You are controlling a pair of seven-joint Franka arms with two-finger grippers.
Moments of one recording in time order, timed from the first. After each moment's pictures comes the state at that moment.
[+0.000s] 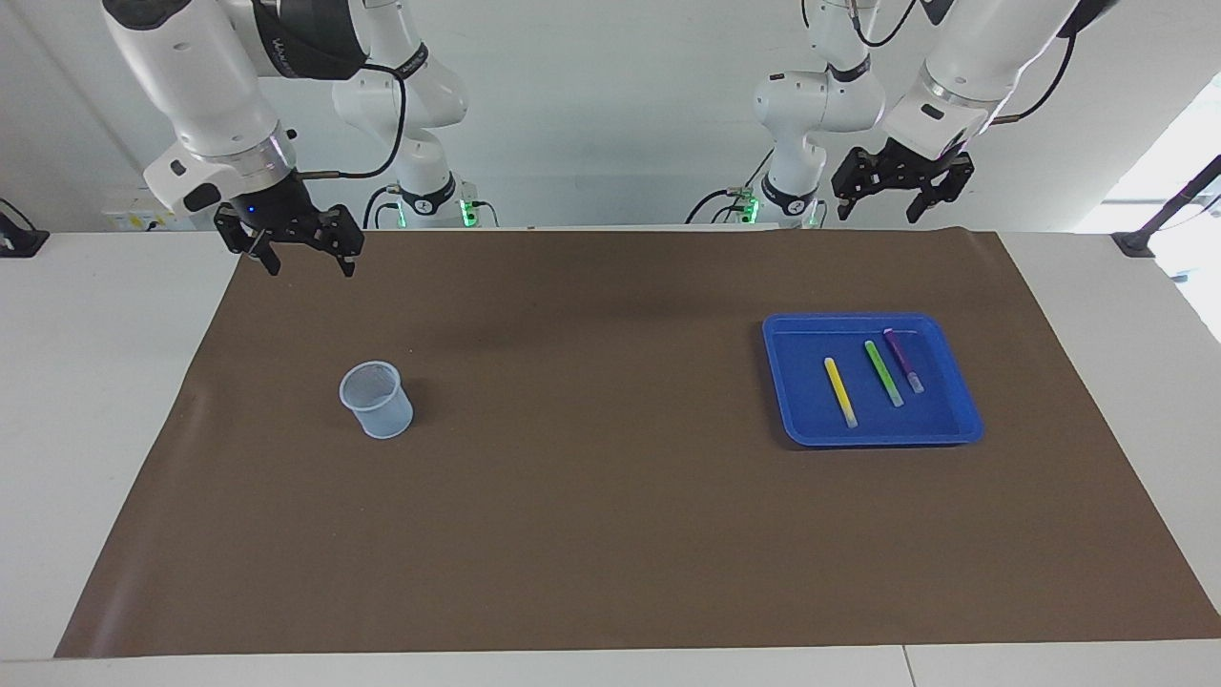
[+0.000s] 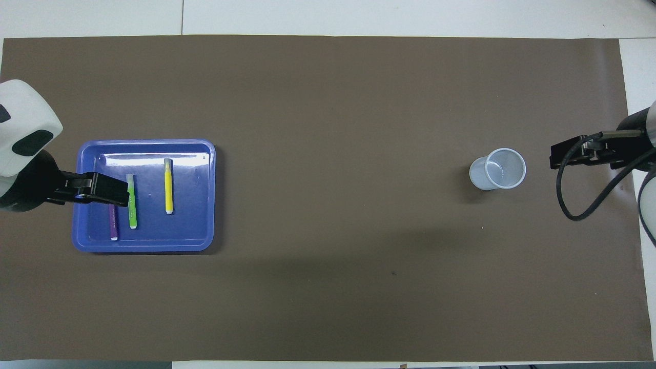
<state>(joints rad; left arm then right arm) -0.17 -0.11 -0.06 -1.63 -0.05 1.43 -0.12 0.02 -0.03 0.00 -1.66 -0.02 1.60 0.05</state>
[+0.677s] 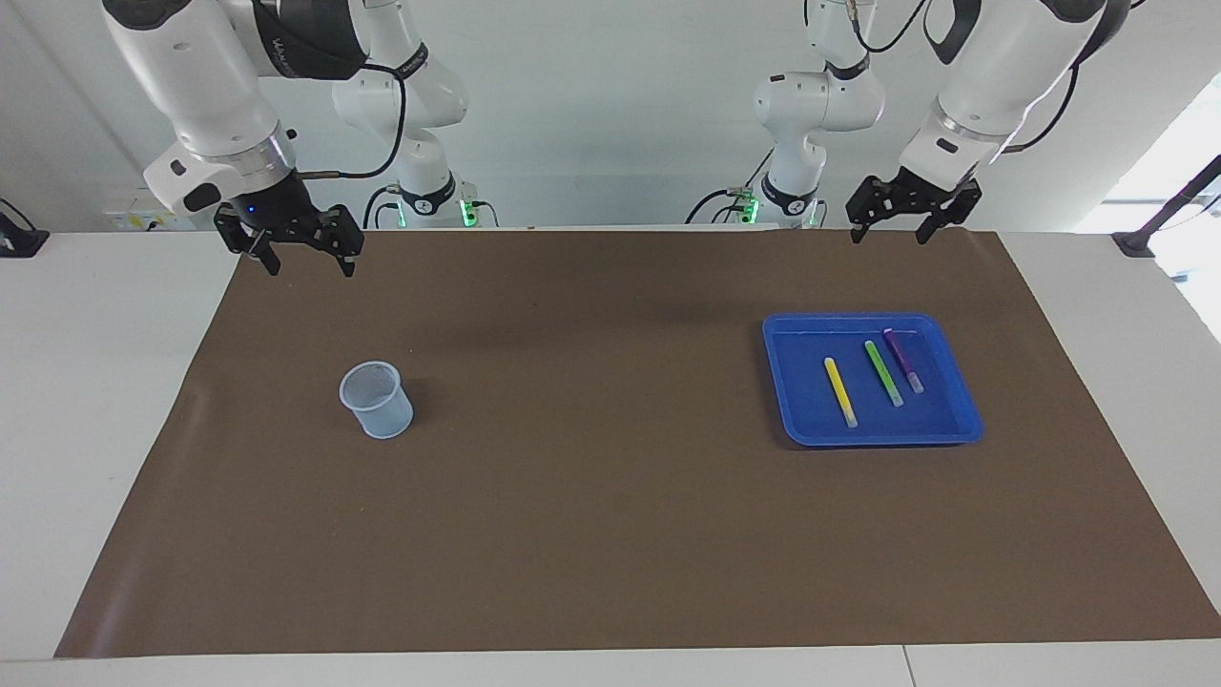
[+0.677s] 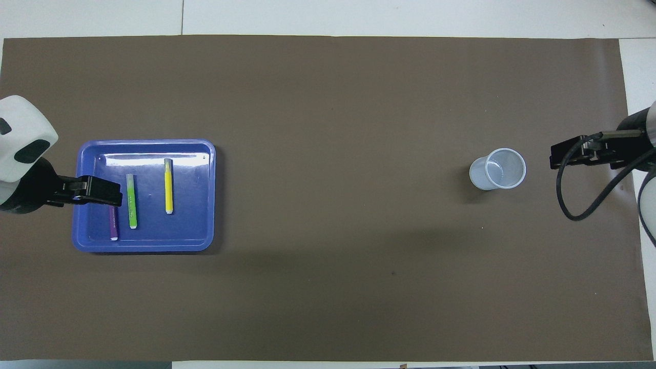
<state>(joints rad) -0.06 -0.16 -0.05 -1.86 -0.05 1.63 0.00 0.02 -0.03 0.00 -1.66 -0.02 1.60 0.05</state>
